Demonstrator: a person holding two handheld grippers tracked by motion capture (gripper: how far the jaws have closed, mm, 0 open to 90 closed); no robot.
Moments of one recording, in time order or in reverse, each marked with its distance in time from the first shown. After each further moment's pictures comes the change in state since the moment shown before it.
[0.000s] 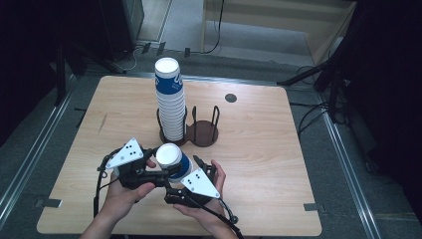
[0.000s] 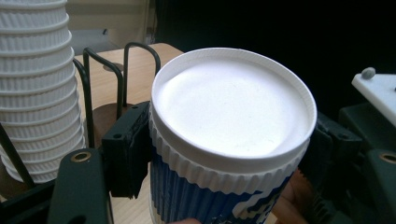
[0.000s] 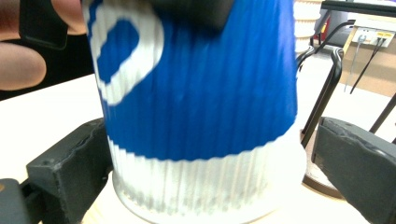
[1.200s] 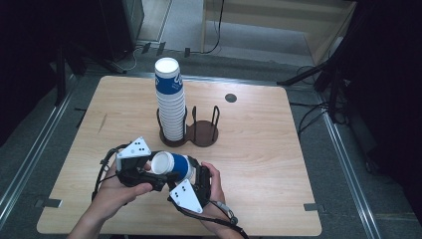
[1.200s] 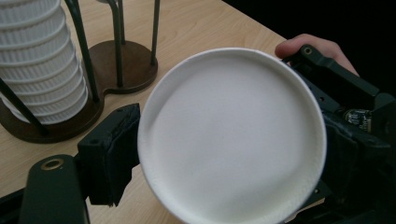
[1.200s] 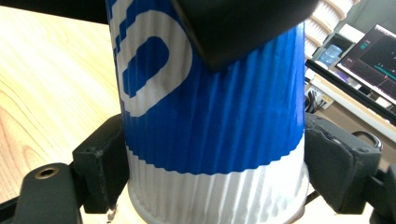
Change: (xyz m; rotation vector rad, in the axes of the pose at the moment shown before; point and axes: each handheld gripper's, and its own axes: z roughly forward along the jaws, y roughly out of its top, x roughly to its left) left arm 0.006 0.008 0.002 0.300 0.009 -0.001; right arm 0.012 -0.013 0.002 -0.009 -0.109 -0.413
